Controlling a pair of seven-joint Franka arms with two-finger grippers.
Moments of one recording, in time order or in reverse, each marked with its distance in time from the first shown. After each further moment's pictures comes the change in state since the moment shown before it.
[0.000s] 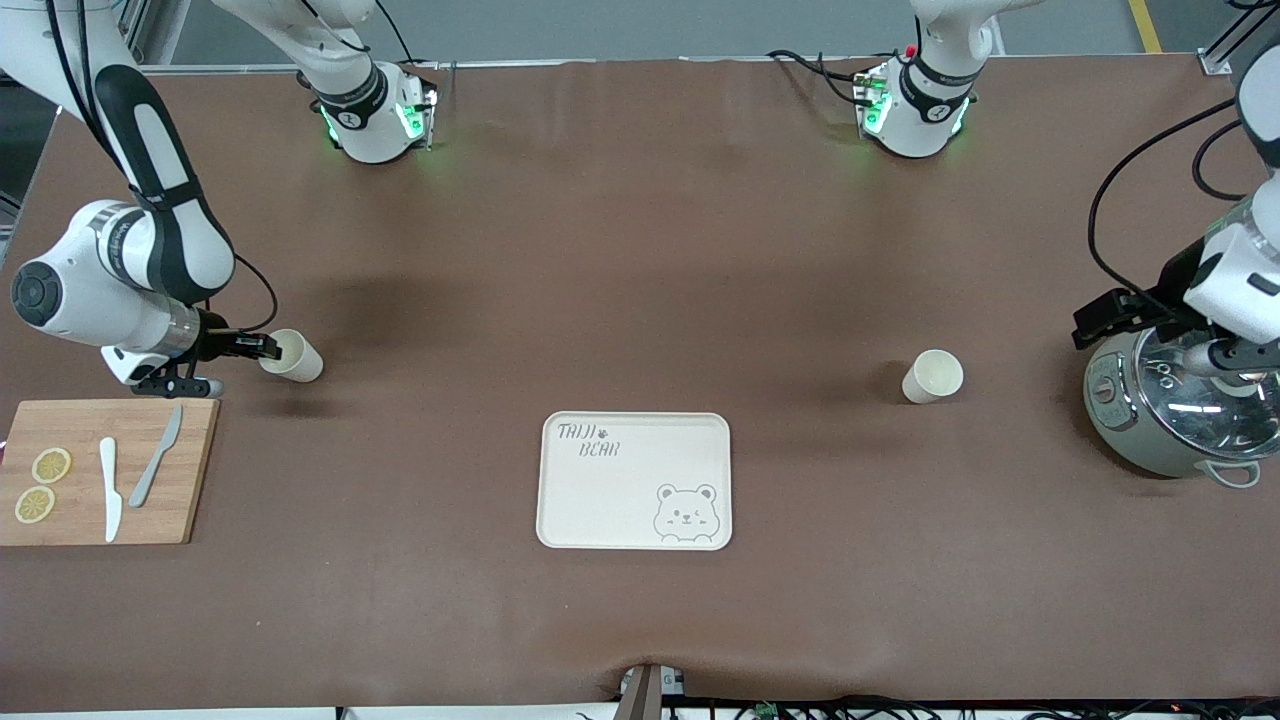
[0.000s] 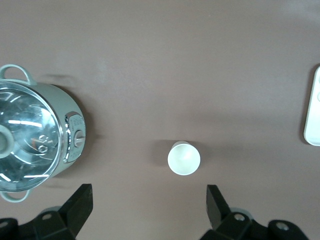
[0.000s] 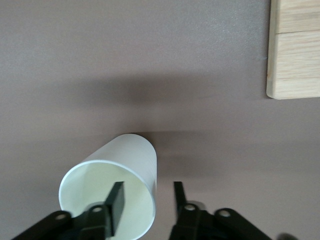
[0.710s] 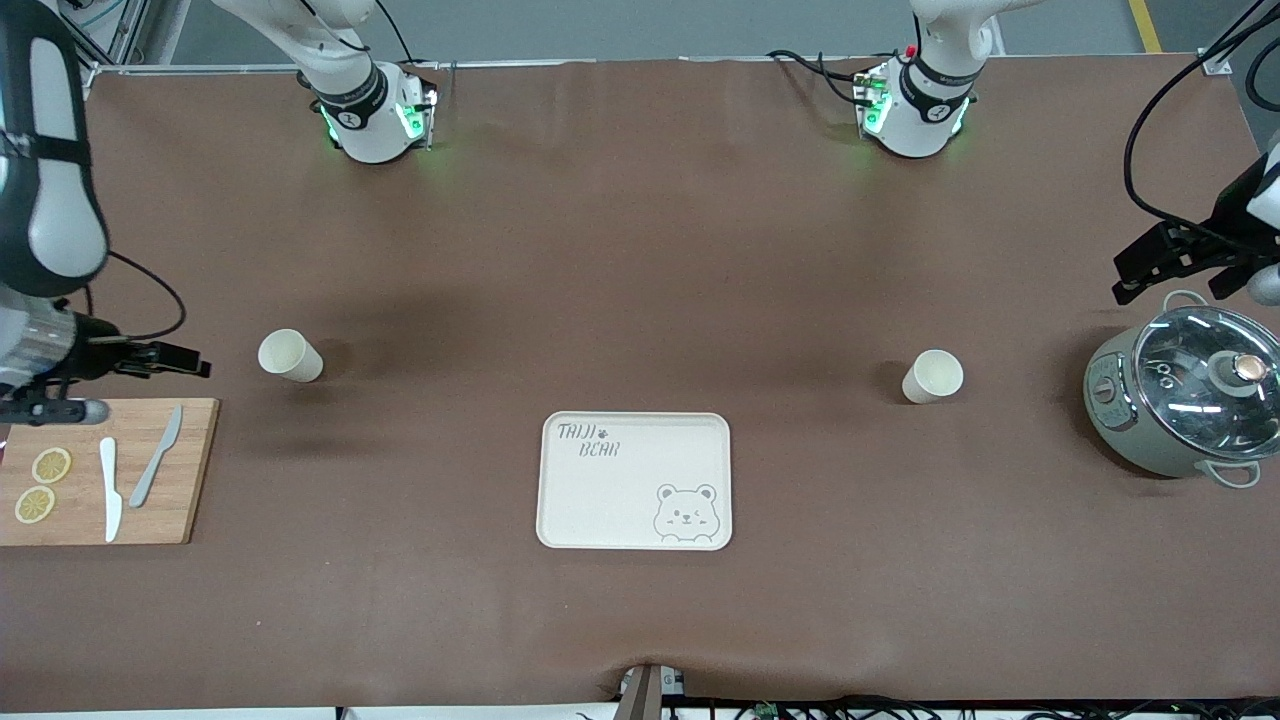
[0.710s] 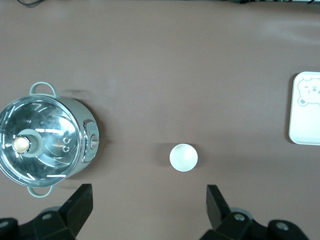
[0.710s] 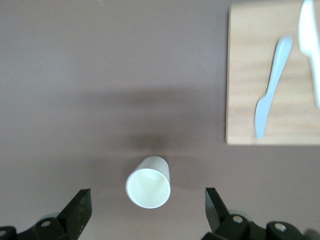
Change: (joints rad) left arm -0.001 -0.072 -0.003 0.080 -0.001 -0.069 0.023; right arm 0.017 -0.035 0.013 0.517 0.001 -0.453 -0.001
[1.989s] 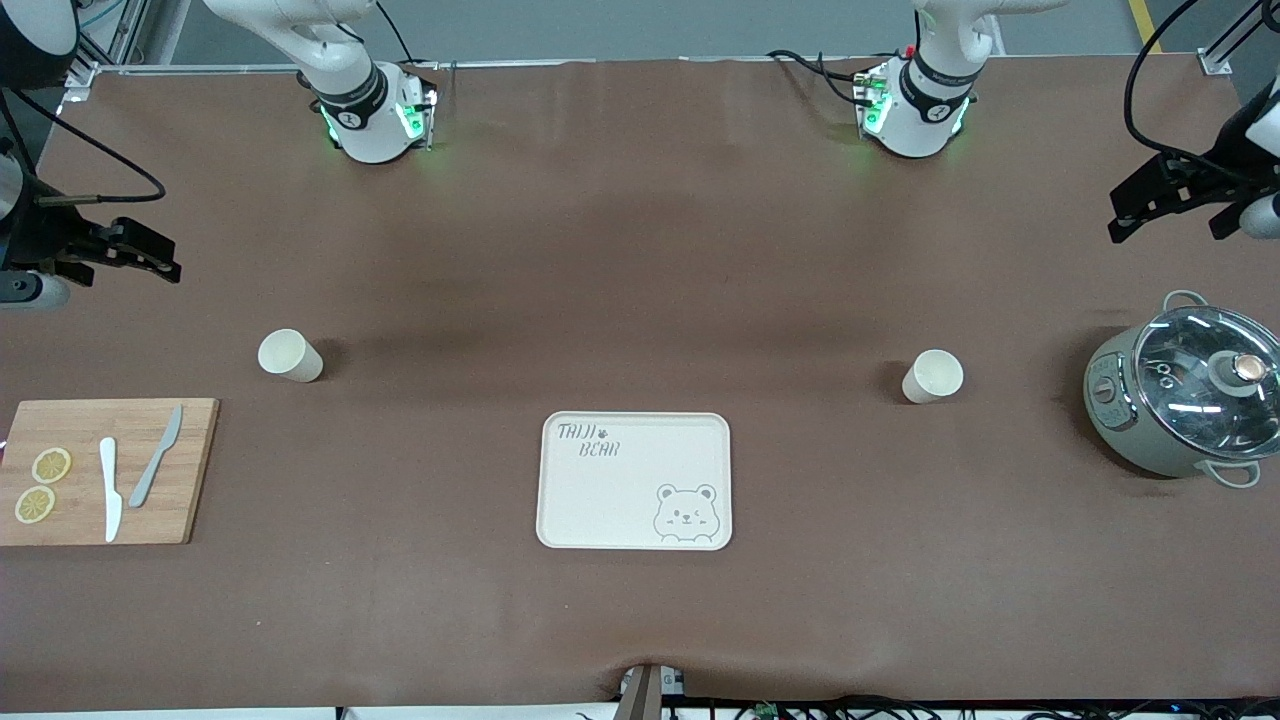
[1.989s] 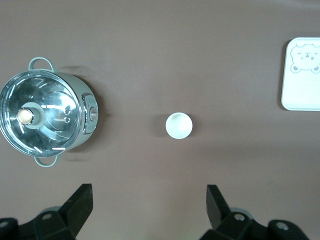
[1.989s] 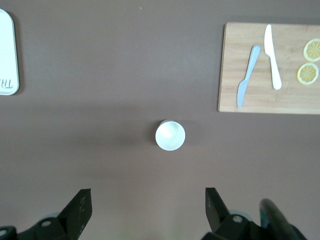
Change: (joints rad) left arm -0.265 -0.058 0.225 0.027 -0.001 -0.180 0.005; right arm 0.173 -0.265 -0.008 0.036 -0.139 -0.286 0.172
